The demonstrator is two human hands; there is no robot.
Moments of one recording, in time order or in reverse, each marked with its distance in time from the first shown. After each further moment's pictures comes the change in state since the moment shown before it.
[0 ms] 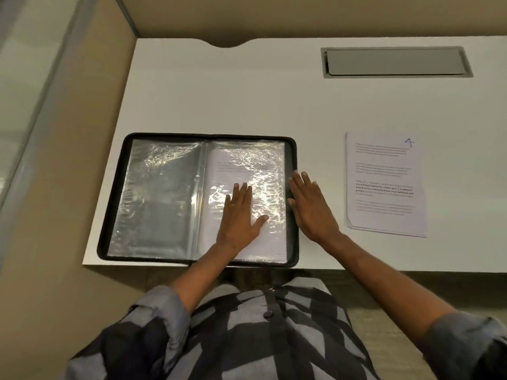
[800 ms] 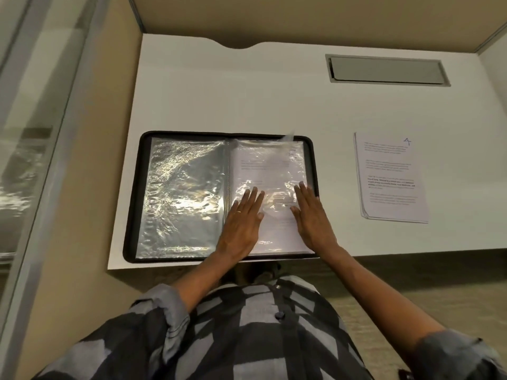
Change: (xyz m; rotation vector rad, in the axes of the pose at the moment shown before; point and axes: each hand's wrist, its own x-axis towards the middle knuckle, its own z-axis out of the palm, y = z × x) left_hand -0.044 -0.077 -0.046 -0.149 0.000 0.238; right_hand -0.016 -0.105 0.025 0.123 0.013 0.254
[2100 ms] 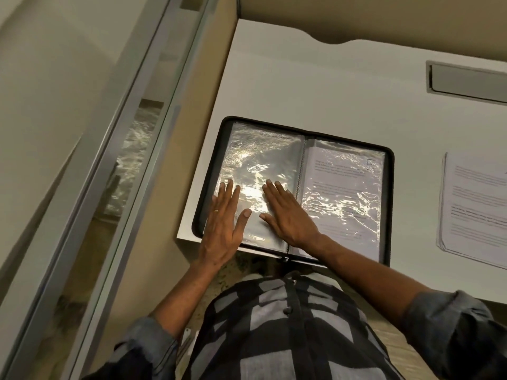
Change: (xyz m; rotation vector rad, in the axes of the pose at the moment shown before) left_hand -0.101 -0.097 -0.110 -0.036 0.313 -0.265; right_hand 0.053 -0.167 0.096 -0.164 -0.296 -0.506
